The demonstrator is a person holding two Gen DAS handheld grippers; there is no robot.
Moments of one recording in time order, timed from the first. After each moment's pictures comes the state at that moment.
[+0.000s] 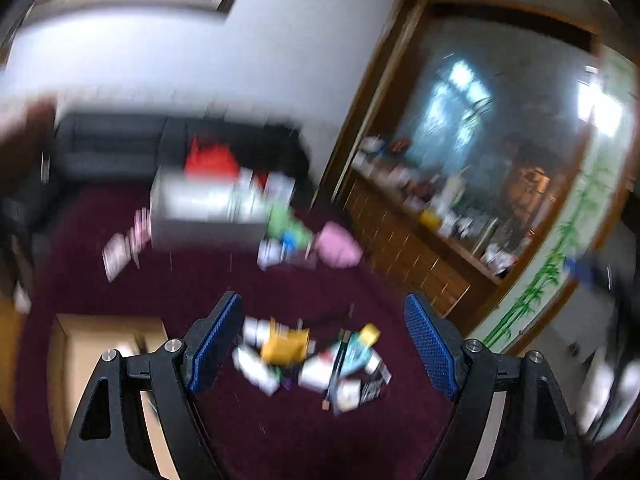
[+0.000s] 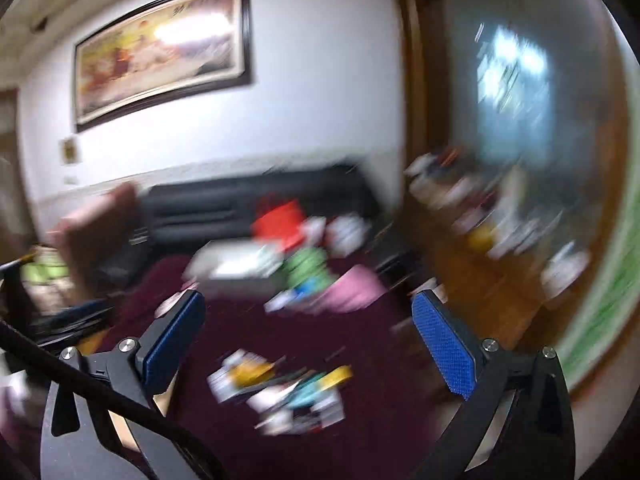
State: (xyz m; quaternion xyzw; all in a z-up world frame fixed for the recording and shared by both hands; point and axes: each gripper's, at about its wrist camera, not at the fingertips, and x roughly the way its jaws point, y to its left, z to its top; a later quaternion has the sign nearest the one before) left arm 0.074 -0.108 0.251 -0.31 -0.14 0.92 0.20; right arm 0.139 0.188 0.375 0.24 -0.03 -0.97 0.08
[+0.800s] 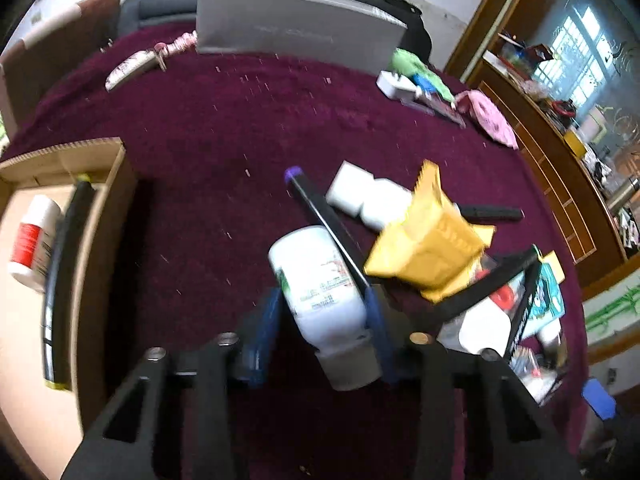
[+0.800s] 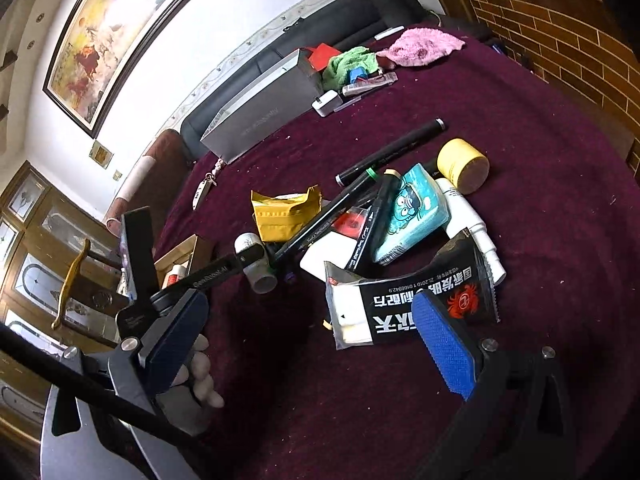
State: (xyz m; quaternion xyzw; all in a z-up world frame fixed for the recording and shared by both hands) left arm -0.018 -0.058 0.017 -0.49 -0.13 0.86 0.03; right arm 0.061 0.203 0.107 0.43 -0.24 -0.85 0.19
